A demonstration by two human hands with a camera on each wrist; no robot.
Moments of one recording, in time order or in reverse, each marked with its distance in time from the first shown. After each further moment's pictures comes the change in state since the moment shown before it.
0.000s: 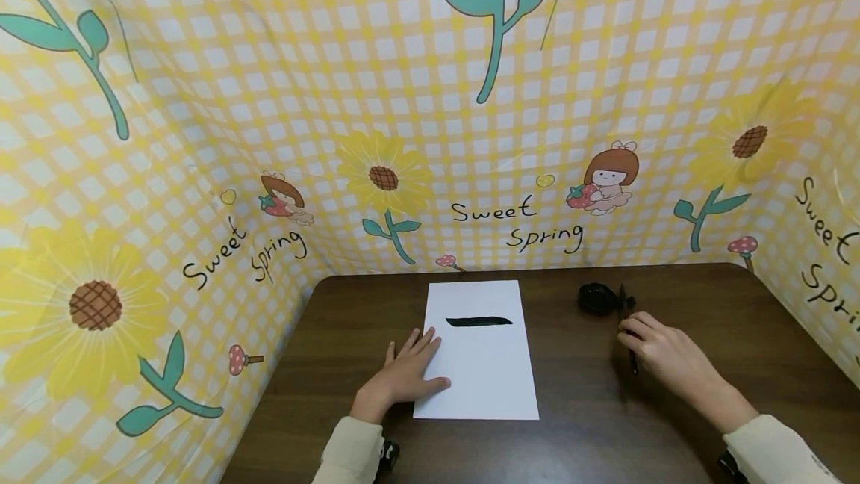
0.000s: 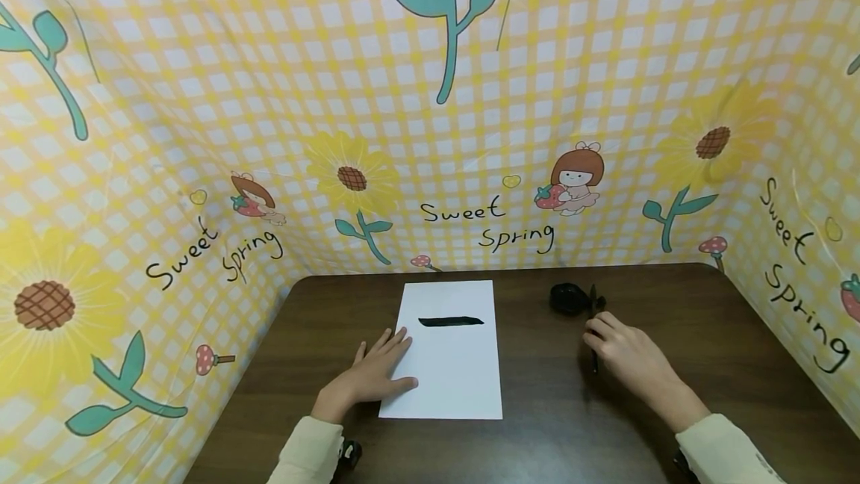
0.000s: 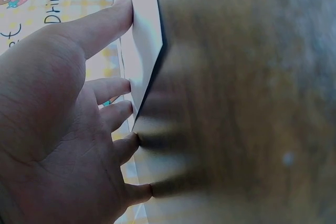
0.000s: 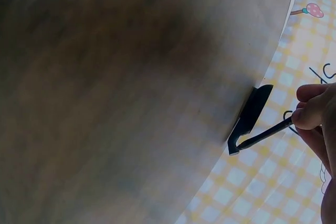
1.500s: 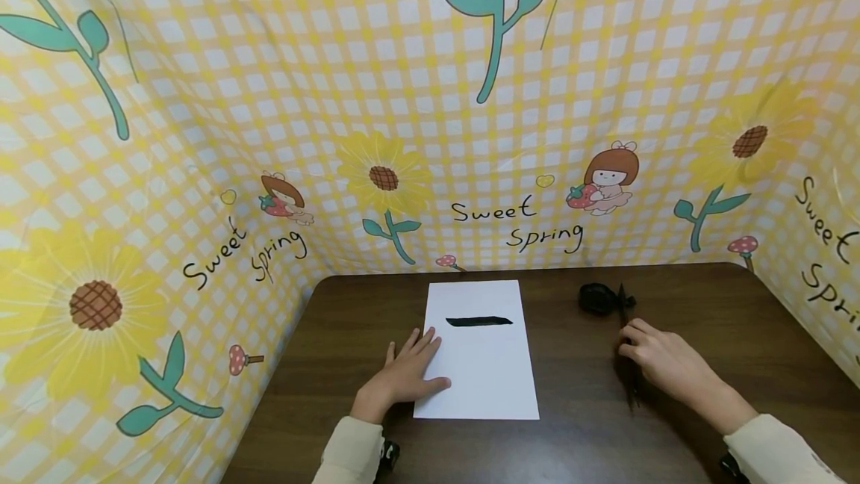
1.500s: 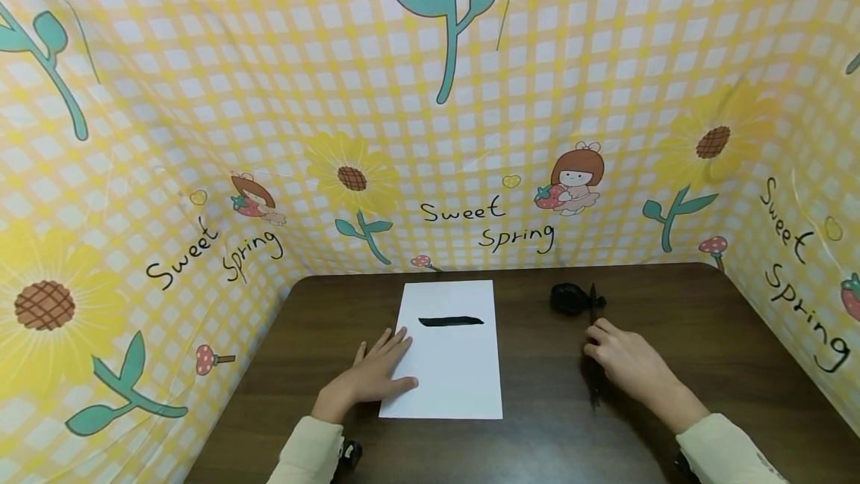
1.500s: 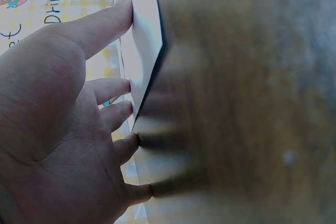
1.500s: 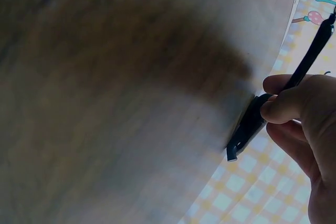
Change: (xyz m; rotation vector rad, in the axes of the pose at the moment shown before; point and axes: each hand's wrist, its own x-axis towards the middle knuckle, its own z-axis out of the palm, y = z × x) left_hand 0.001 0.001 0.000 0.001 0.006 -0.003; right_hand -0.004 -0.006 0.003 -0.021 -0.169 0.029
